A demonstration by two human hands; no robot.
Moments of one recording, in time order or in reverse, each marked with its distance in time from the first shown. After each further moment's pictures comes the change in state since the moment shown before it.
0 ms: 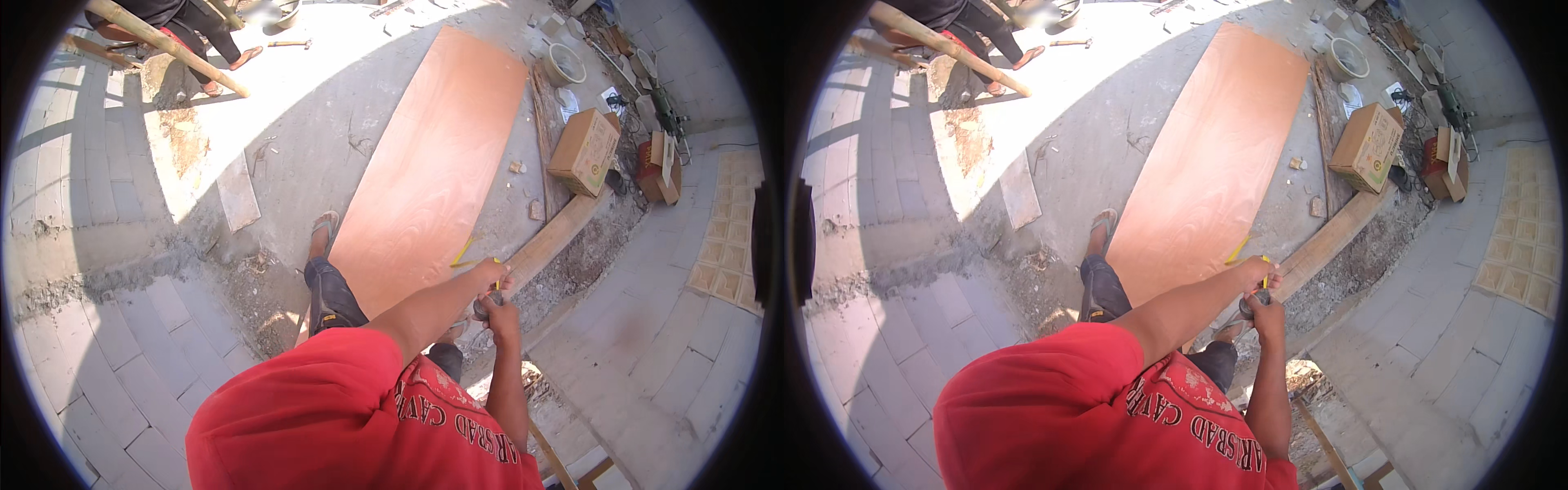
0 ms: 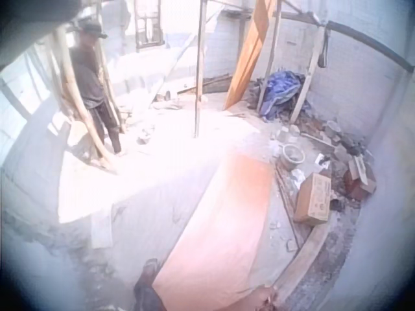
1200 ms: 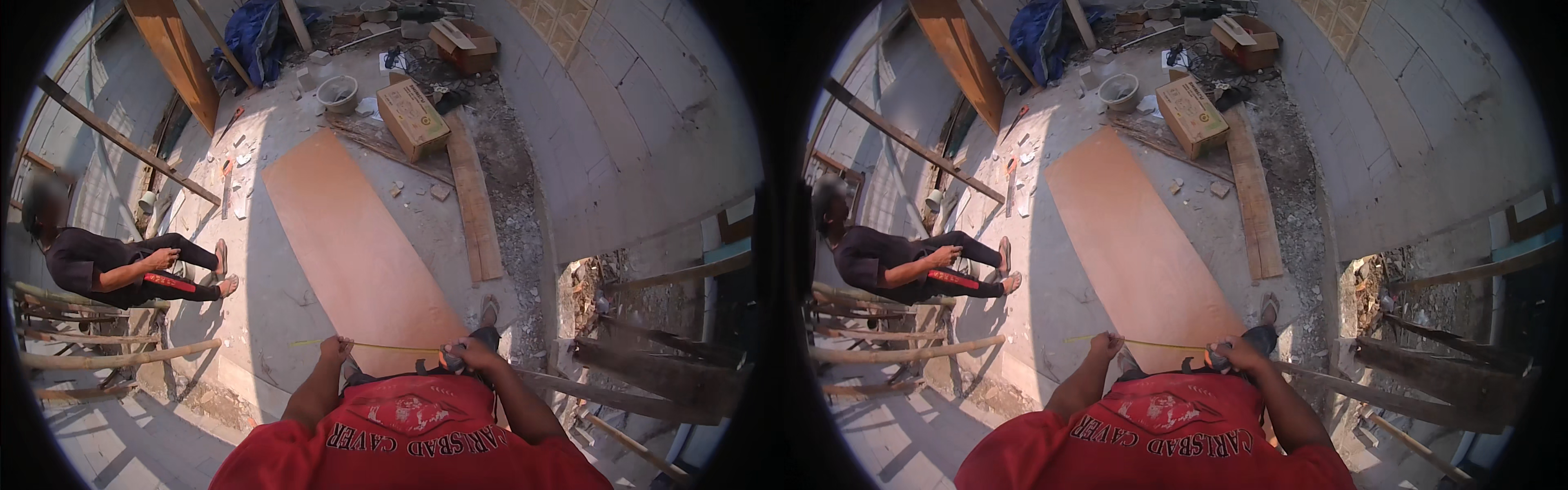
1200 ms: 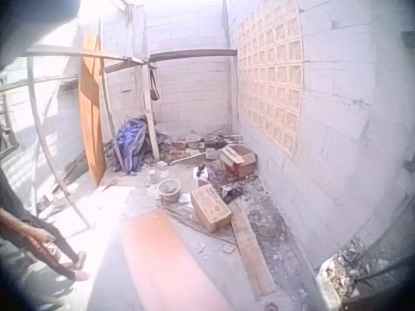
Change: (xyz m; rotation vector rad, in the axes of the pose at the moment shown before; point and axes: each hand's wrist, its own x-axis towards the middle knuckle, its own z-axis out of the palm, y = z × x) left_hand -0.128 0.042 -0.136 -0.185 0.632 0.092; right_hand -0.154 0.140 -0.139 0.503 -0.240 0.052
